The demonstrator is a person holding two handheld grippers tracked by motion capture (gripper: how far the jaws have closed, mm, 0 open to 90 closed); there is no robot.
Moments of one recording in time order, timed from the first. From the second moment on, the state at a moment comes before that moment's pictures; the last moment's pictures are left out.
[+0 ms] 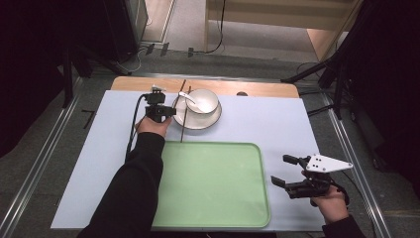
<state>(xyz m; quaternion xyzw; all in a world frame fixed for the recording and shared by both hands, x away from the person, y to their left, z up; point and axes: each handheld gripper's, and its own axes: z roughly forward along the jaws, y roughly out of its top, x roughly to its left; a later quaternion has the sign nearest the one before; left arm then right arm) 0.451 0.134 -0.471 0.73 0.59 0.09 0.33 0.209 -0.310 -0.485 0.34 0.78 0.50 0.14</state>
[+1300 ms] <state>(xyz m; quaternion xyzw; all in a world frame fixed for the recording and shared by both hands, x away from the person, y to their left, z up) 0.248 0.204 -0.474 0.73 0.60 0.03 0.33 0.213 -0.301 -0.479 0.33 0.79 0.50 0.15</state>
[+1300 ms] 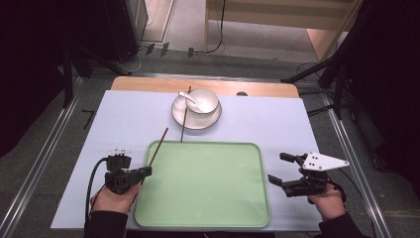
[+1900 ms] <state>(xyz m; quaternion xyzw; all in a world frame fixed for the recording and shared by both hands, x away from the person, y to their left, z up) 0.242 0.191 -0.502 0.75 0.60 0.02 0.28 0.214 -0.301 -0.479 0.32 0.79 0.50 0.15</state>
